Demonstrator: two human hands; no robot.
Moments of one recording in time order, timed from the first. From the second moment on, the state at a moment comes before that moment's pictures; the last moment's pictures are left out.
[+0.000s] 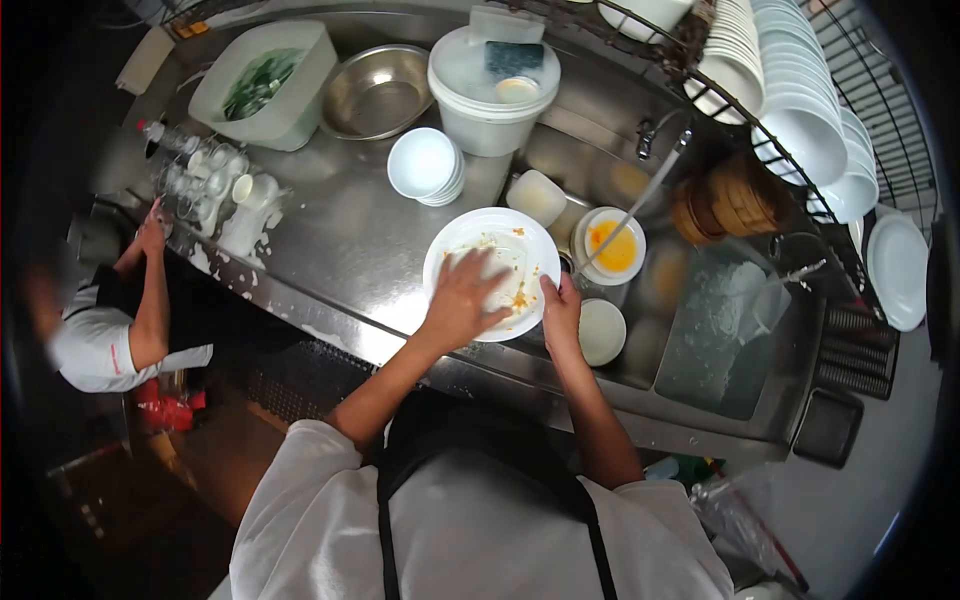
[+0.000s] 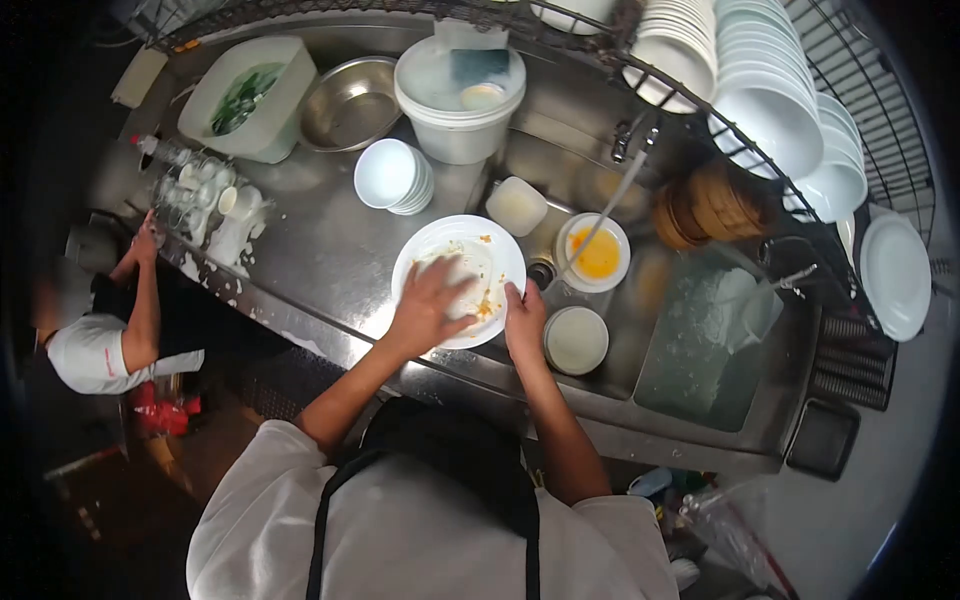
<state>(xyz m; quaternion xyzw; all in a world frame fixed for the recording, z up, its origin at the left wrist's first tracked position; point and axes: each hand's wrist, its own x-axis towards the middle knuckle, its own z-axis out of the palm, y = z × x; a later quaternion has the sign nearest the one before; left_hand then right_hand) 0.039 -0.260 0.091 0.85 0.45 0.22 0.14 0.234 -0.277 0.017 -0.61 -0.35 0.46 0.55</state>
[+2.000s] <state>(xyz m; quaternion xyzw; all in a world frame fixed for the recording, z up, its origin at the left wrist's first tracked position) -0.327 -0.535 0.076 0.04 0.66 0.72 0.21 0.452 -0.276 -0.084 -0.66 -0.22 0.56 0.44</state>
